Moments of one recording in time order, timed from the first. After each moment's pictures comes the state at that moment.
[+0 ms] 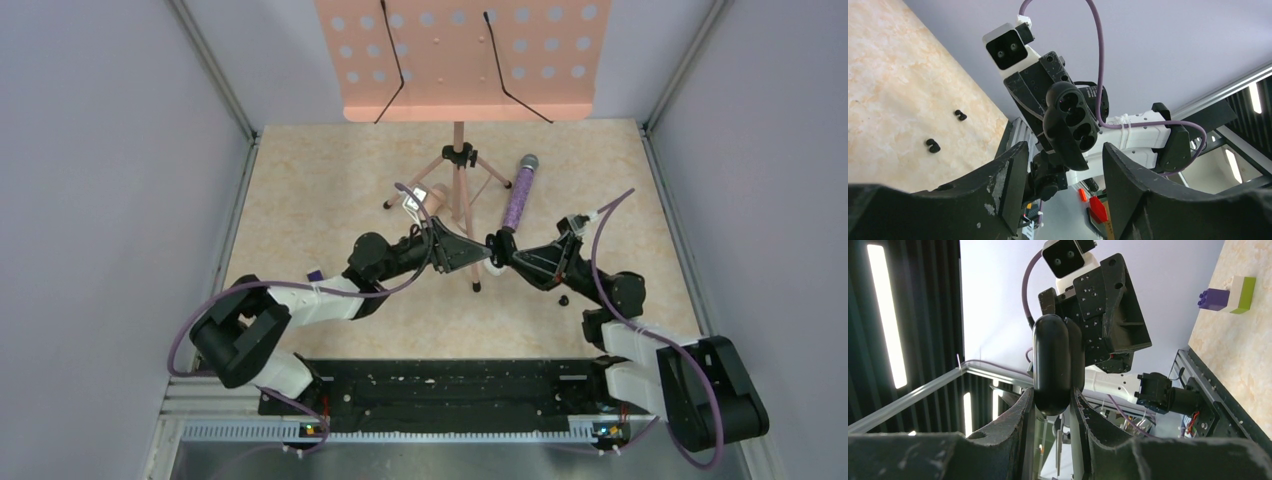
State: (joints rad) left arm -0.78 1.45 0.61 1.14 0.51 -1.18; right arm 0.21 1.11 0.13 1.50 -0.84 1.96
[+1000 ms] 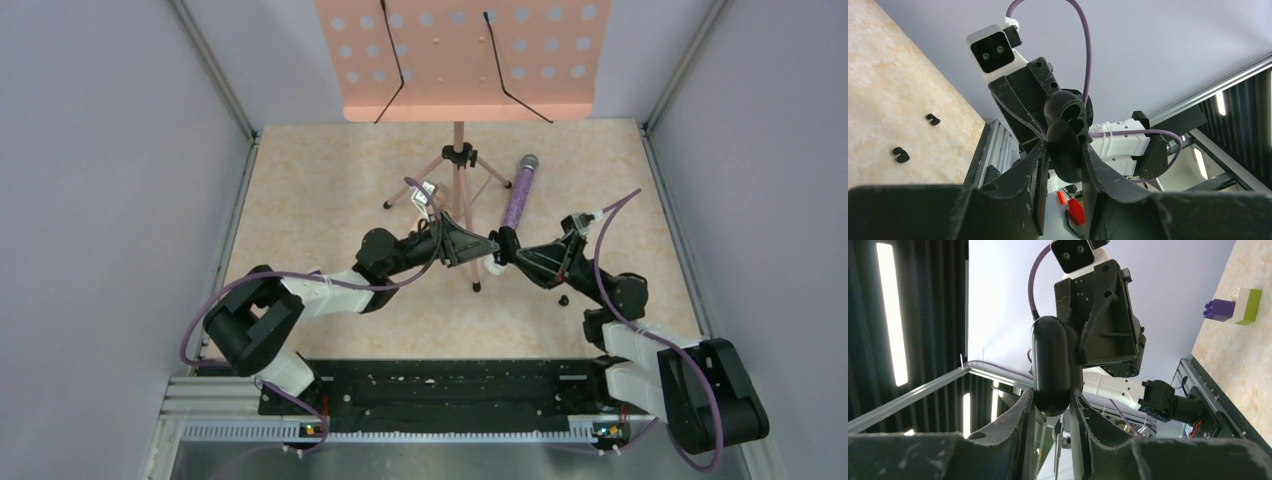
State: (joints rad) left arm -0.80 1.55 0.67 1.24 0.52 -1.29; right arm 0.21 1.10 0.13 1.53 -0.82 1.97
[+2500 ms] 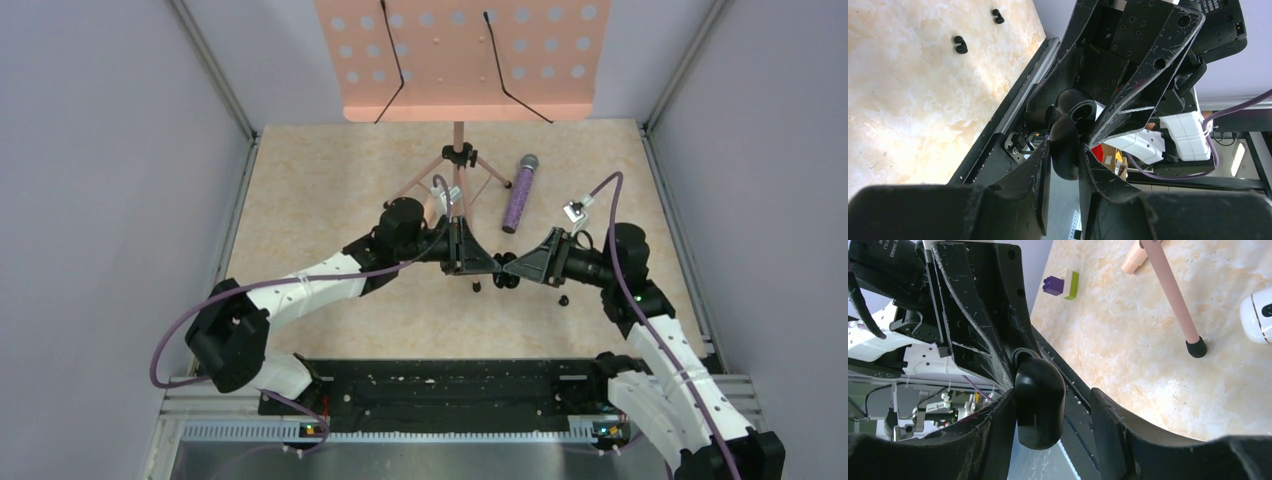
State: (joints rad) left arm -0.81 1.44 0.92 0.28 0.64 -1.08; right arm 0.21 0.75 0.54 -0.11 -0.86 0.80
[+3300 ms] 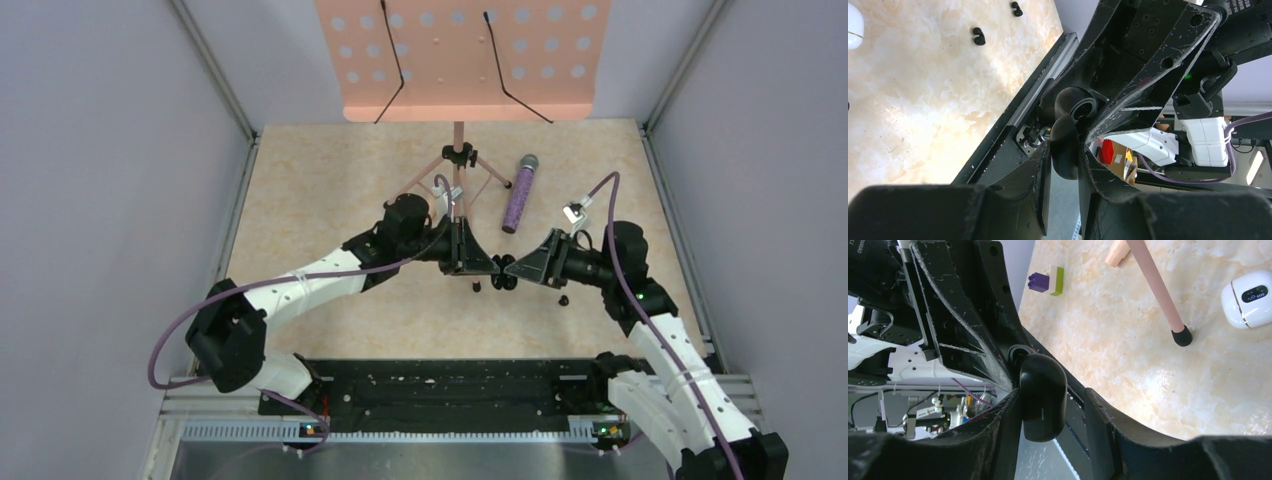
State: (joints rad) left arm -0.81 1.44 0.98 0.12 0.61 -1.02; right arm 0.21 0.75 0.58 -0.23 -0.81 0.74
